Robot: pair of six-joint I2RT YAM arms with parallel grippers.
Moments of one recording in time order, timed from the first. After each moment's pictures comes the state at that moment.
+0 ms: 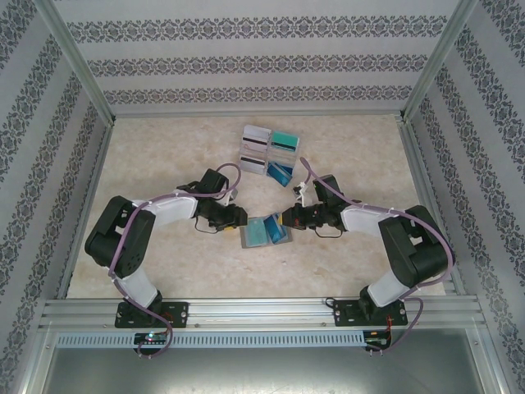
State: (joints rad) left arm -0.45 1.70 0.92 -0.40 0.48 -0.56; right arm 0.38 1.59 0.66 0.00 -0.79 0.54
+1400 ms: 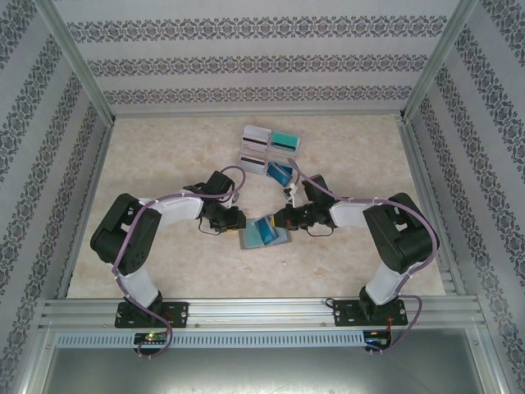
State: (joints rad) left arm -0.49 1.75 0.94 -0.42 0.40 -0.58; right arm 0.44 1.72 0.72 0.04 -0.79 0.57
